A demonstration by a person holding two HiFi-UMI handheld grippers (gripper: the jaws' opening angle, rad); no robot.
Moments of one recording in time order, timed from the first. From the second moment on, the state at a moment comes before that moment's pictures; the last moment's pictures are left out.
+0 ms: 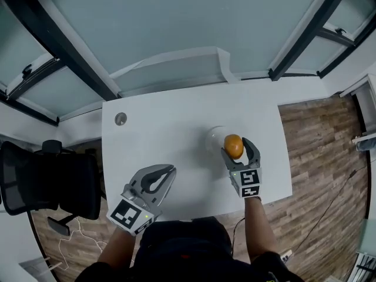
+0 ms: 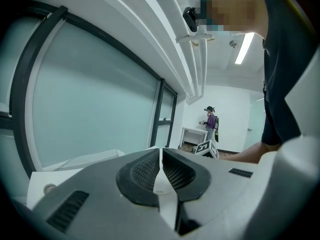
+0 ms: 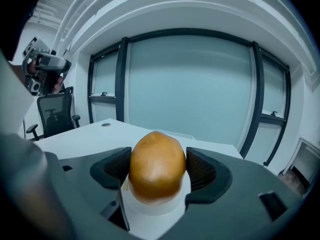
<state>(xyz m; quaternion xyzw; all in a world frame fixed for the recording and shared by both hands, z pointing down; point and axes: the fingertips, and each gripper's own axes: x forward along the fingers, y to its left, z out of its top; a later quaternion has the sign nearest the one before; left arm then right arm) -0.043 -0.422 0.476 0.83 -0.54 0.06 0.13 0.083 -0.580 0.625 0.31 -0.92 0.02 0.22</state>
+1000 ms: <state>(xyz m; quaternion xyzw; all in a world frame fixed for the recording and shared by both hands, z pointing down) -0.071 -0.417 0.487 0.82 -0.54 0.05 0.16 0.051 -0.591 0.651 0.29 -0.92 0.04 0.25</state>
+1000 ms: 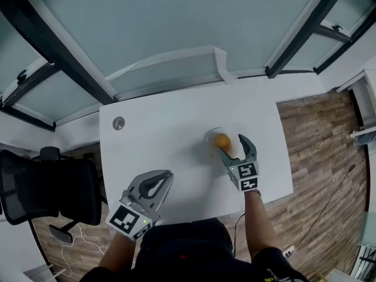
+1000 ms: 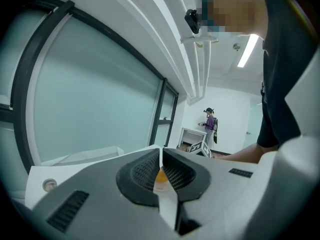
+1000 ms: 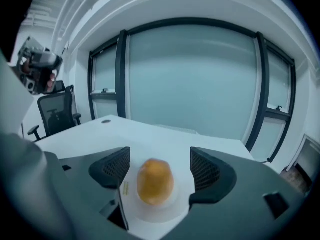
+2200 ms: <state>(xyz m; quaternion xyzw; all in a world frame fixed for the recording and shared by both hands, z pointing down) -0.020 -0.314 0.389 0.91 -0.40 0.00 0.05 0.111 -0.341 0.328 0.40 -0.91 -0.11 -0.04</state>
